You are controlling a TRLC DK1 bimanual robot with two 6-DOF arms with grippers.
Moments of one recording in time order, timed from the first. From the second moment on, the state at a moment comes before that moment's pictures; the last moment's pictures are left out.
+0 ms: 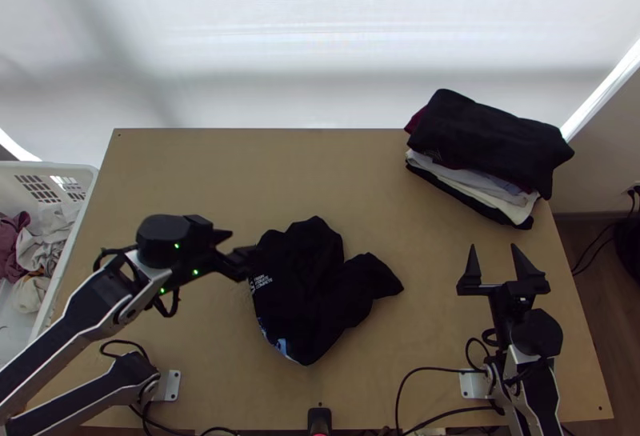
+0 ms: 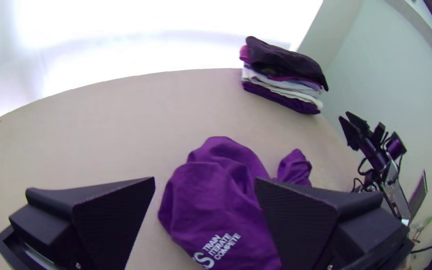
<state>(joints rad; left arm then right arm) -0.58 0.95 0.89 -0.51 0.08 -0.26 0.15 0.01 0.03 -0.02 0.16 -0.09</state>
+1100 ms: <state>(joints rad) -0.52 1.46 1.13 -0.63 0.12 -0.36 0.16 0.01 0.03 -0.02 0.16 -0.09</state>
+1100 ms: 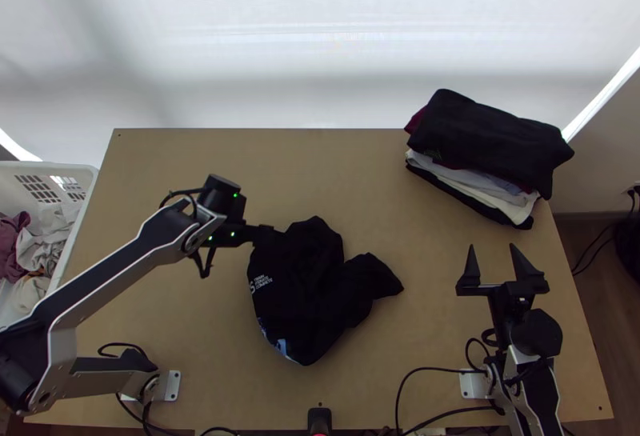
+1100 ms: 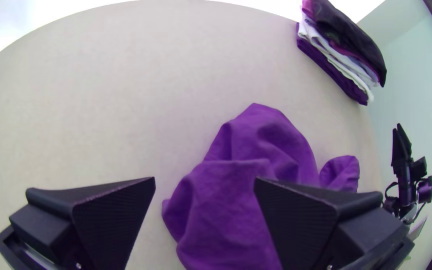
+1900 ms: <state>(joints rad) -0.47 1.40 1.17 -0.44 0.08 -0.48 0.16 0.01 0.03 -0.02 0.16 -0.09</state>
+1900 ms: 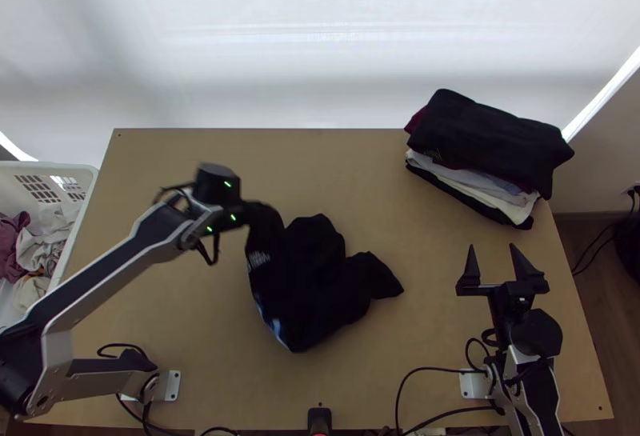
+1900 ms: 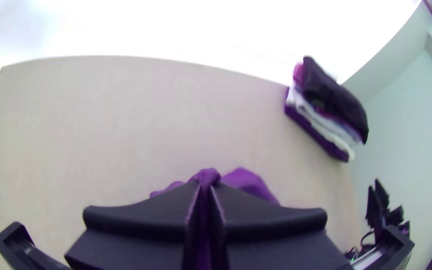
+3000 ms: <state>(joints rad) 0.05 1.22 1.73 -0.38 -0.05 -0.37 0.16 0.01 0.03 -0.02 0.16 -0.08</state>
